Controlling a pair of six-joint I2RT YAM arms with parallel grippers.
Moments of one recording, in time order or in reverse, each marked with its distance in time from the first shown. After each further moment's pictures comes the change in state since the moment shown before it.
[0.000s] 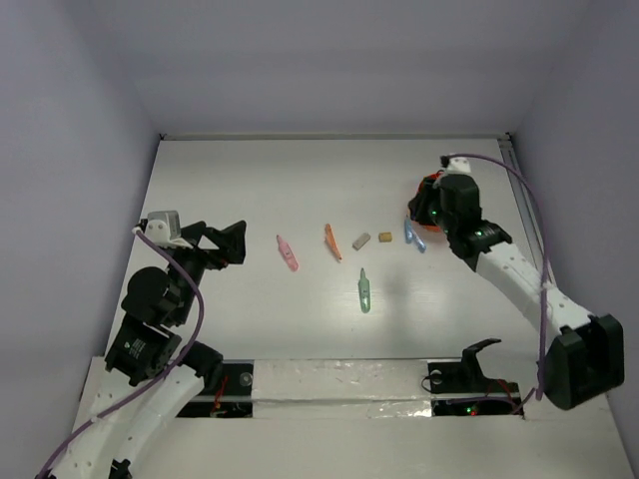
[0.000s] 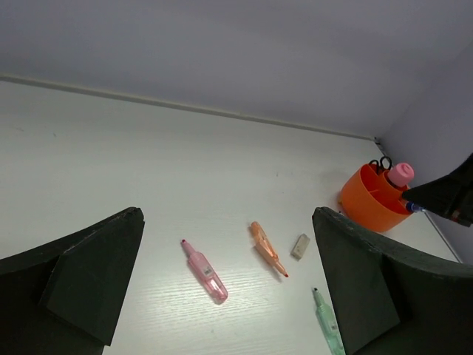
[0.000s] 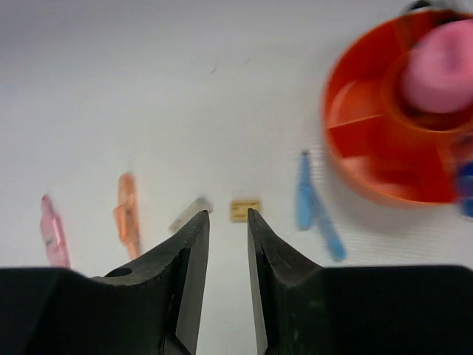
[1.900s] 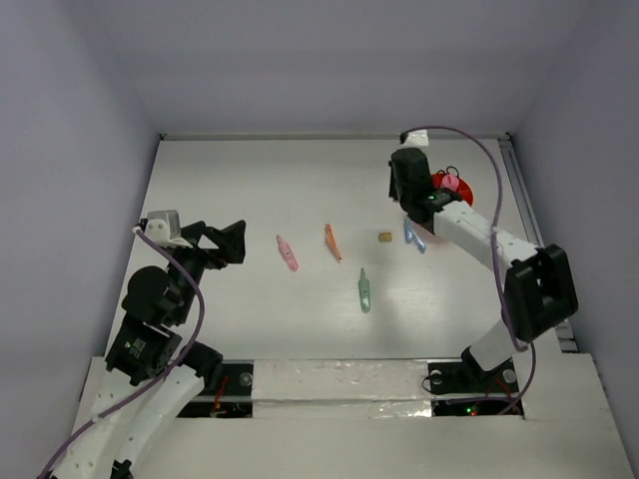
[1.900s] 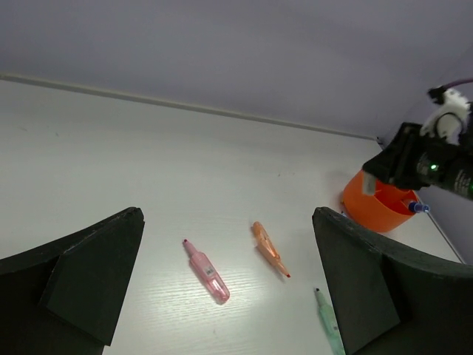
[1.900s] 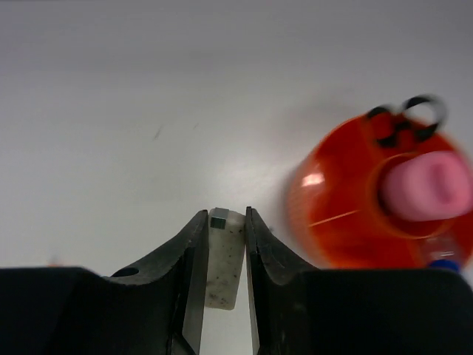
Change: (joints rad) left arm 0.016 0.008 0.000 0.000 0.011 0.000; right arm 0.191 0.477 0.354 -0.027 0.341 -0.123
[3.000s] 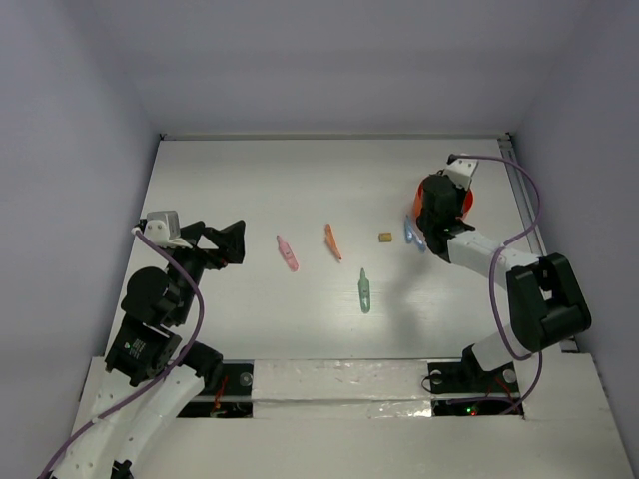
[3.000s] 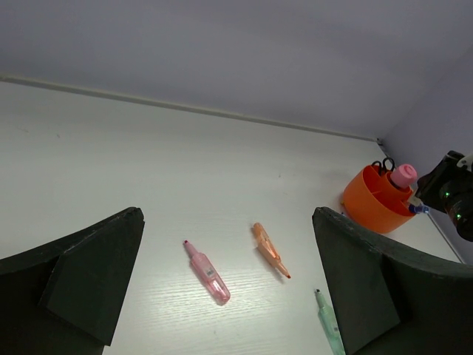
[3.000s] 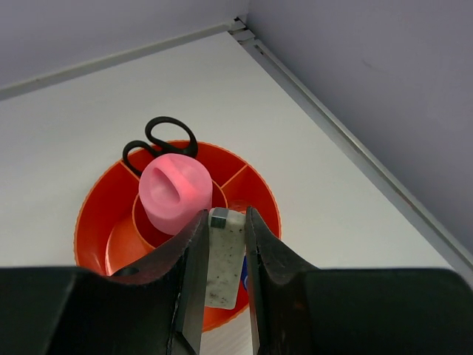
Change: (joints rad) left arm 0.000 -0.007 0.000 0.000 -0.001 0.003; right arm -0.143 -0.117 -0.402 0.618 0.521 -0.164
